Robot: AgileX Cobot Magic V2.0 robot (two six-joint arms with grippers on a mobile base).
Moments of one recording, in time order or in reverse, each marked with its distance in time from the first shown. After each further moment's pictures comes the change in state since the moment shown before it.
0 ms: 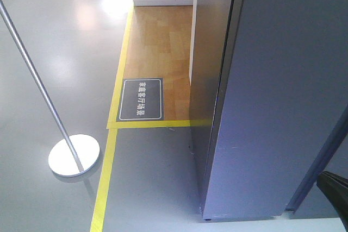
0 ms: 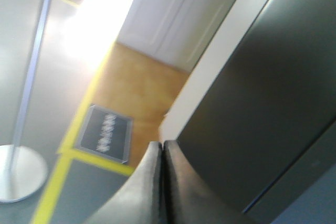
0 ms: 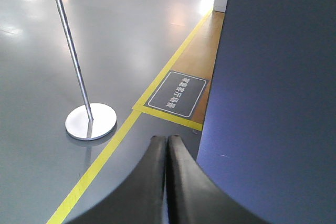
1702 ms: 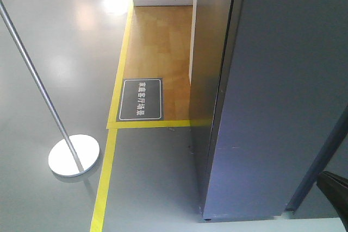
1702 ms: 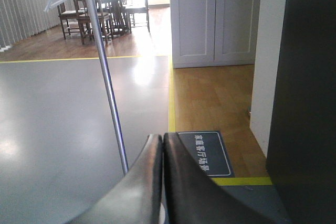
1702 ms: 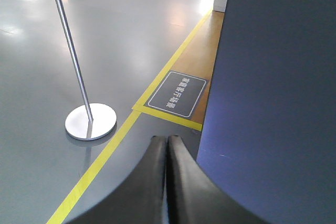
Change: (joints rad) left arm 0.000 -0.581 0.000 -0.218 0.499 0.664; right arm 0.000 0.000 0.000 0.000 0.000 0.000
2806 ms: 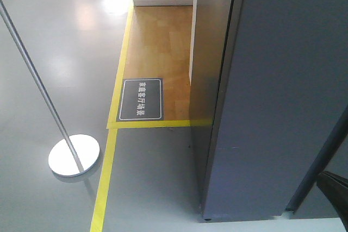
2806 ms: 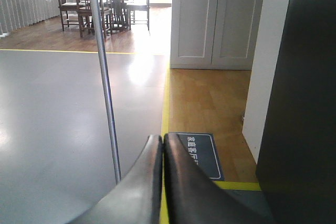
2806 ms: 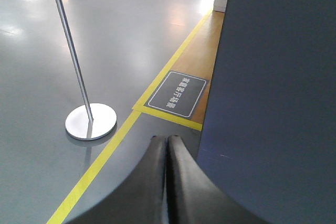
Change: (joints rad) left arm 0.000 0.000 0.000 0.050 0.003 -0.105; right arm 0.000 0.000 0.000 0.000 0.000 0.000
